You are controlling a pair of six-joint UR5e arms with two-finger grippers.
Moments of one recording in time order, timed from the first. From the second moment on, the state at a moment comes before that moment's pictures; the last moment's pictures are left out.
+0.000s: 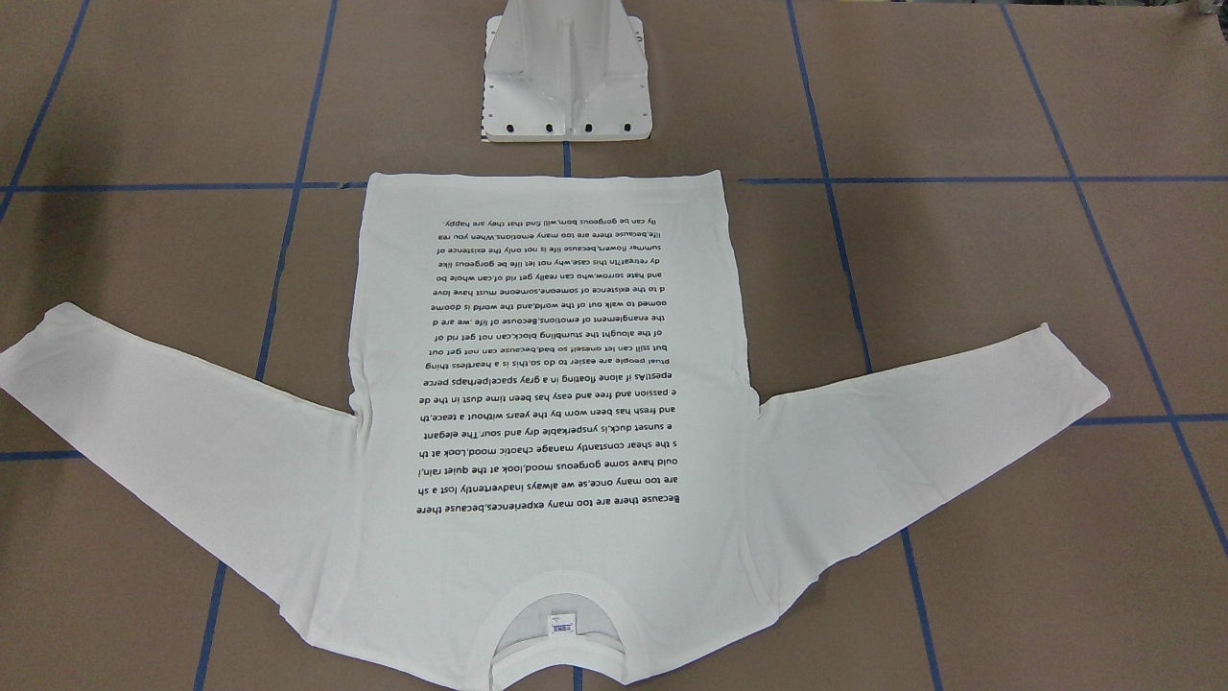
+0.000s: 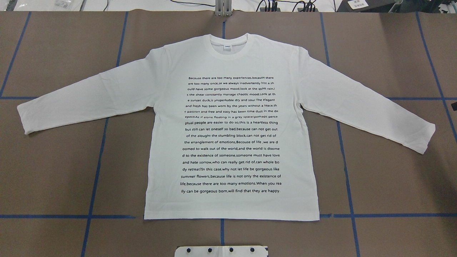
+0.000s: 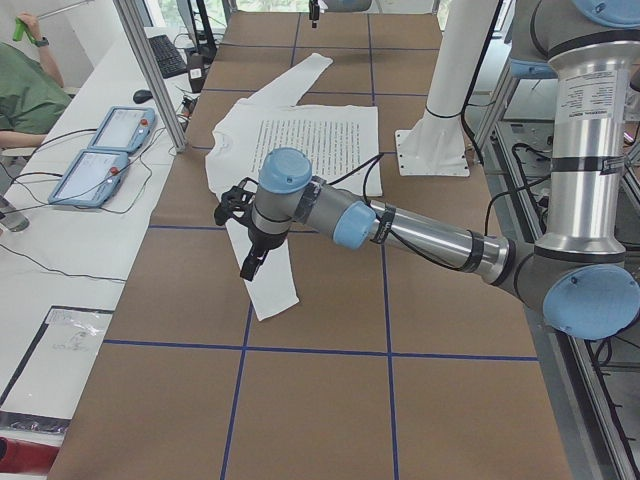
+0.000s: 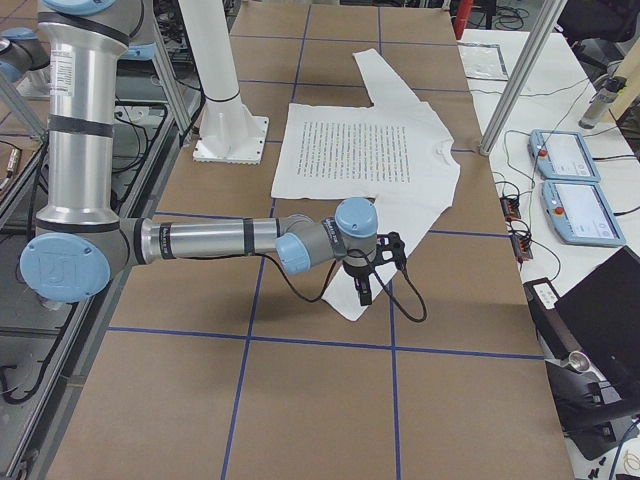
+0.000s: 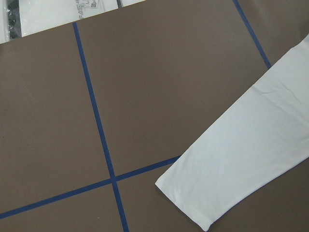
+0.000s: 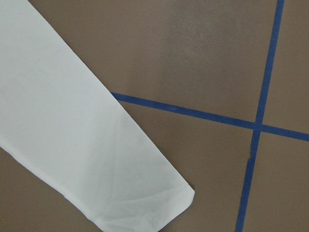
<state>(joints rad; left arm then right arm) -1.54 -1.54 -1.89 -1.77 -2.34 -0.05 1.33 -1.67 1.69 -1.17 2.32 0.29</state>
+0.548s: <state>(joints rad) -1.54 -1.53 -1.89 -1.78 -2.34 -0.05 1.20 -1.66 1.48 -0.79 2.25 0.58</state>
